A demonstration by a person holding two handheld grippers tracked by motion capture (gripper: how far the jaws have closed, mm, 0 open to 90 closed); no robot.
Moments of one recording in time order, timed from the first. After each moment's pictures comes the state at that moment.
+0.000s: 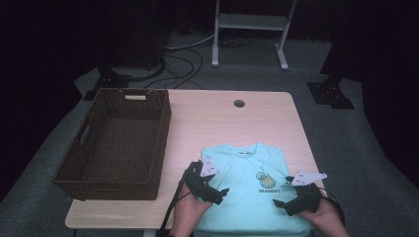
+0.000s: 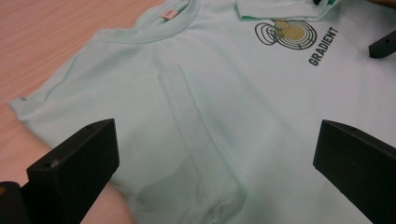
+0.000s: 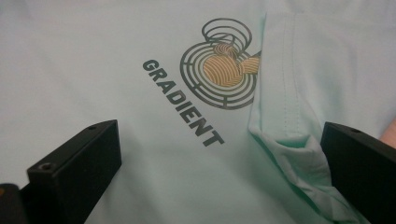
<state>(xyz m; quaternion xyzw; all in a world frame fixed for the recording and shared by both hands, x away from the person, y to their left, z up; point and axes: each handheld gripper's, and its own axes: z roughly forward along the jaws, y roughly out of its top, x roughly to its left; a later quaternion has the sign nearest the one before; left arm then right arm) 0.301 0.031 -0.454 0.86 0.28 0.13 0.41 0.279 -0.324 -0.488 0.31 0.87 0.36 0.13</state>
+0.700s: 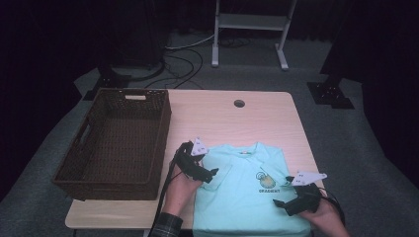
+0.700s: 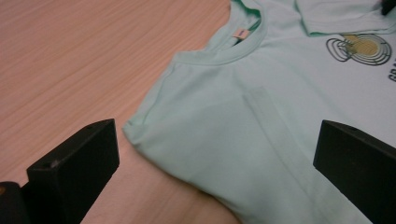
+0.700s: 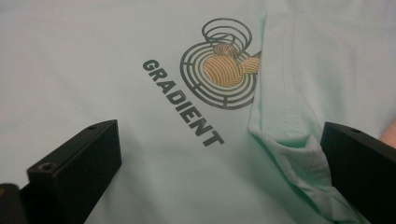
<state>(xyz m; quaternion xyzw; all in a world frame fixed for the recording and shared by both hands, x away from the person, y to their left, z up) 0.355 0.058 -0.439 0.86 0.28 0.16 0.40 0.279 -0.324 -0.488 0.31 0.87 0.36 0.13</state>
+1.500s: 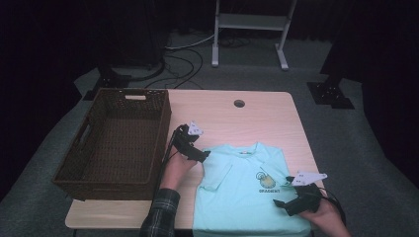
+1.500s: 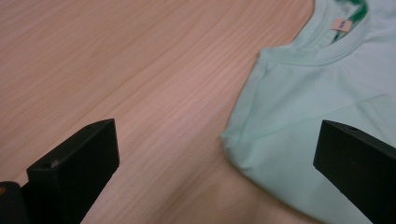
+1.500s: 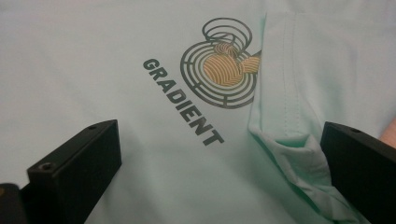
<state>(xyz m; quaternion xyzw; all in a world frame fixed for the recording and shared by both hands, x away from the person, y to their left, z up) 0.427 0.075 -0.450 0.87 0.30 0.17 0.36 0.279 -0.325 -0.488 0.30 0.87 0.37 0.13</state>
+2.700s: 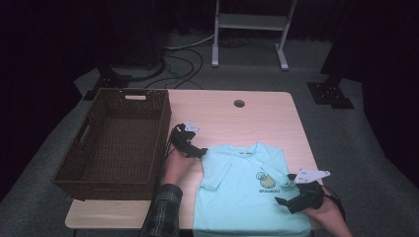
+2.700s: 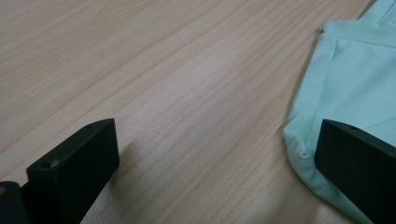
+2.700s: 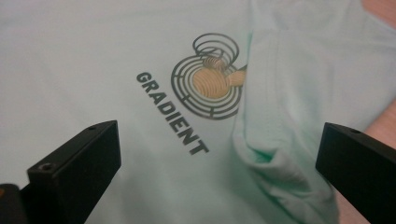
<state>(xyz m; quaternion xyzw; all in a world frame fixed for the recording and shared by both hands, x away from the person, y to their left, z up) 0.455 0.085 -0.483 0.86 0.33 0.14 0.36 0.285 -0.330 -0.480 0.30 0.87 0.37 0.13</state>
